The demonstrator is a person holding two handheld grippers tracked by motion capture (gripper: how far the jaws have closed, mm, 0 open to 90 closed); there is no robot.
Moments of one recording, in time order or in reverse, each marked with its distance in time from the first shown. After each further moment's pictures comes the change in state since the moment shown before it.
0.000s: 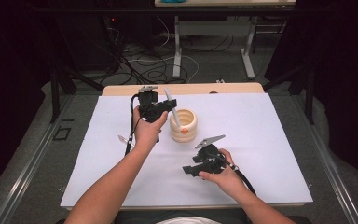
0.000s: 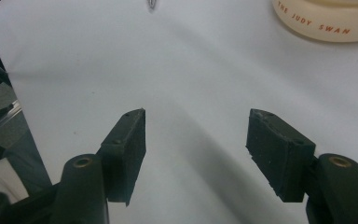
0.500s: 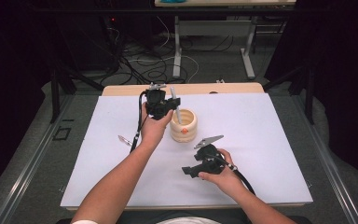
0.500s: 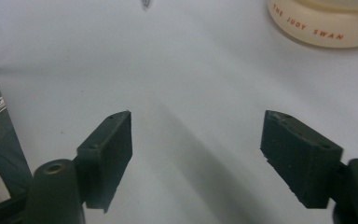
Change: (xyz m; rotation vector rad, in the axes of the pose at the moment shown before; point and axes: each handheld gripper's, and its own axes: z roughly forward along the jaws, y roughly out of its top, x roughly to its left) left arm 0.002 0.000 0.026 0.024 0.034 0.069; right arm 0.001 0.002 0.003 0.011 -0.067 -0.042
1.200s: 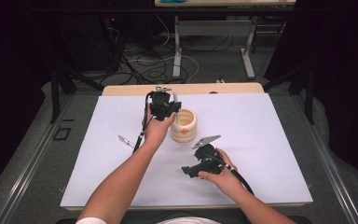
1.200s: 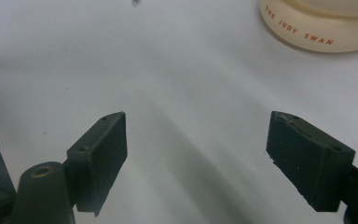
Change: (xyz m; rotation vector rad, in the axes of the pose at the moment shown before) left arm 0.004 -0.009 0.025 0.086 0.067 0.070; right arm 0.001 0.002 0.004 0.013 -0.021 -0.022
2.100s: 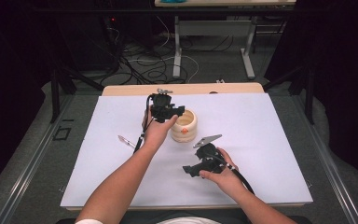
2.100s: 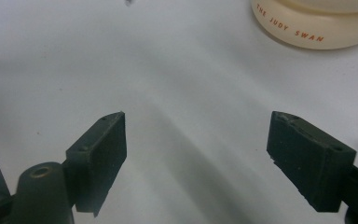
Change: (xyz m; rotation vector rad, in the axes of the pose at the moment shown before) left arm 0.000 -0.003 -0.005 0.022 -0.030 -0.031; right arm -0.003 -0.001 -0.001 -0.010 -0.021 0.017
